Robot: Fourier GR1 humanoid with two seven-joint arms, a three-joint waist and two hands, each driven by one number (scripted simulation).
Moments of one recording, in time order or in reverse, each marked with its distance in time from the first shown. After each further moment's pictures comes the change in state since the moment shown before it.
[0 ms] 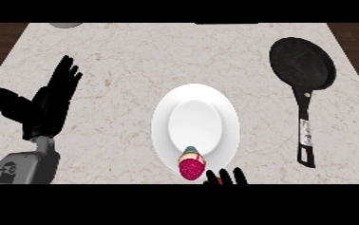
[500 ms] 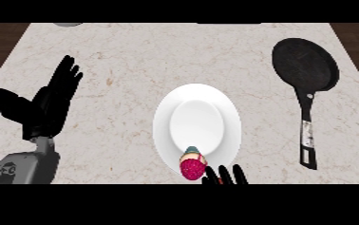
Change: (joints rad) left arm 0.001 0.000 -0.002 -0.008 0.000 -0.016 0.002; right arm 0.005 0.031 -0.017 0.032 0.023 -0.034 0.020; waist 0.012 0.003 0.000
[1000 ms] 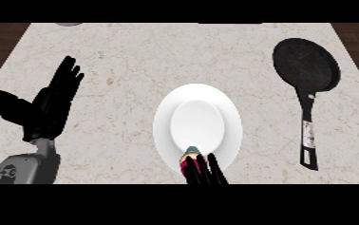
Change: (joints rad) left arm 0.009 -0.012 -0.005 -0.027 -0.008 0.004 0.011; right arm -0.051 0.139 0.010 0.205 0.029 -0.028 0.028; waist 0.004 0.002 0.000
